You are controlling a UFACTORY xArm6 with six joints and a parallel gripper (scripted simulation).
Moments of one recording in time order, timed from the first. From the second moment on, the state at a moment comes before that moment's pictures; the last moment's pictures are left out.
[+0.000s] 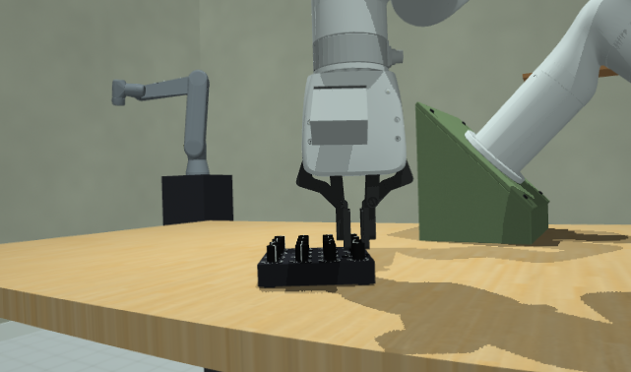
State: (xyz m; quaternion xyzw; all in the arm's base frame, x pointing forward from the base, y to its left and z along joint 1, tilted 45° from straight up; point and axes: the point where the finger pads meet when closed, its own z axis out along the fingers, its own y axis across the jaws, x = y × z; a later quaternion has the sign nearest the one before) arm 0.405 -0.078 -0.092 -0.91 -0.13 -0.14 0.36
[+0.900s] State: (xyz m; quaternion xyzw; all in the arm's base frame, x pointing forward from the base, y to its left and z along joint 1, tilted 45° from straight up) arm 0.405 -0.078 -0.092 -0.91 -0.14 -0.15 0.36
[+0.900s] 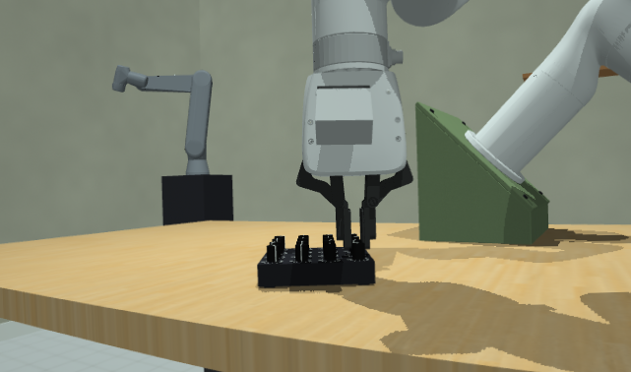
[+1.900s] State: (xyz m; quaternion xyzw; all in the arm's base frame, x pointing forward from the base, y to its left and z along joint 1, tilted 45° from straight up) arm 0.406 -0.078 -0.092 -0.87 -0.32 -0.22 0.32
